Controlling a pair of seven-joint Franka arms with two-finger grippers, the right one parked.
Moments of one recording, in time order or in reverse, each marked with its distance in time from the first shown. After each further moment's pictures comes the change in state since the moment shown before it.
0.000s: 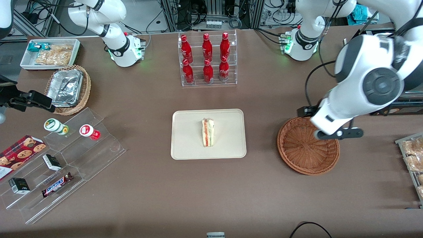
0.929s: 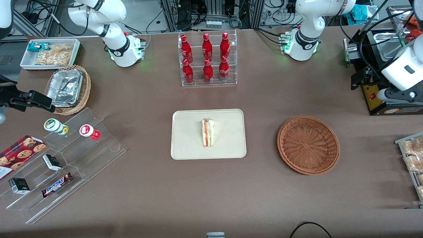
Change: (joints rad) arm 0.184 -0.261 0.031 -0.105 -0.015 -0.033 0.380
